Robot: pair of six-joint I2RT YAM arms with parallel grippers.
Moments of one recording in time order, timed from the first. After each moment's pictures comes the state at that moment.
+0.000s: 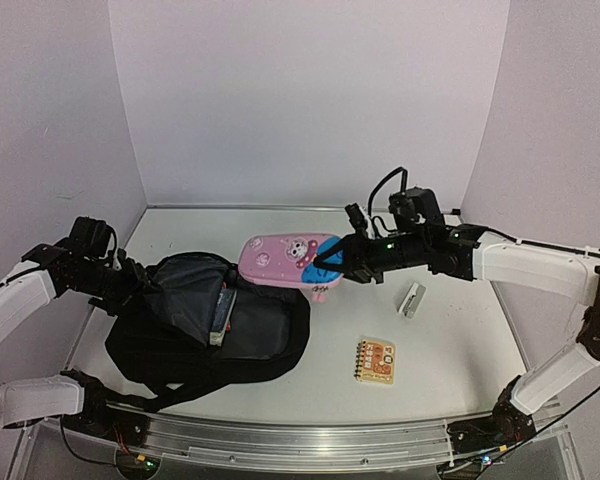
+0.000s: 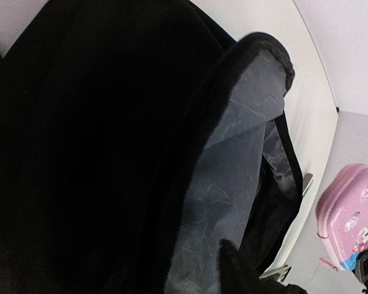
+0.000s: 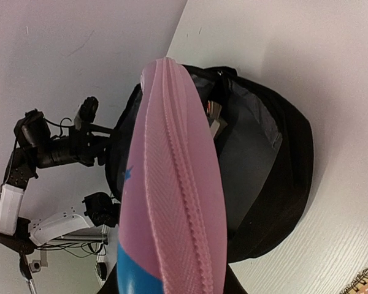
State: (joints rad) left arm -0.22 0.96 0.78 -0.77 0.33 -0.87; right arm 0.75 1.49 1.11 -0.14 -0.50 0.82
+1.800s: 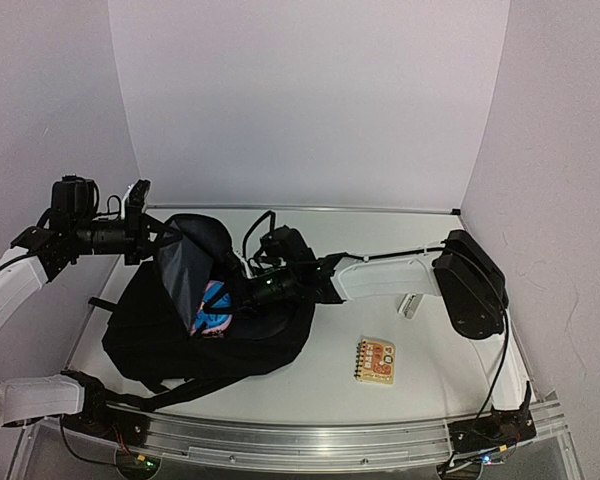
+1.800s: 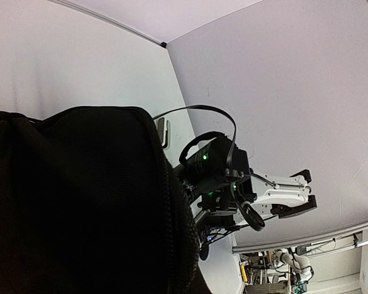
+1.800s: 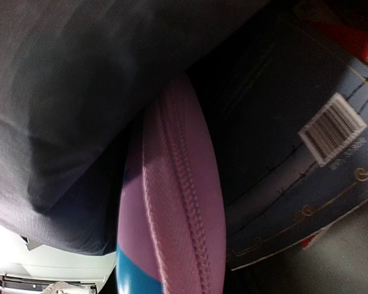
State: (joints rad) left arm -0.22 0.97 0.92 -0.39 0.90 -0.71; right arm 1.02 2.24 1.66 0.11 -0.71 0.89
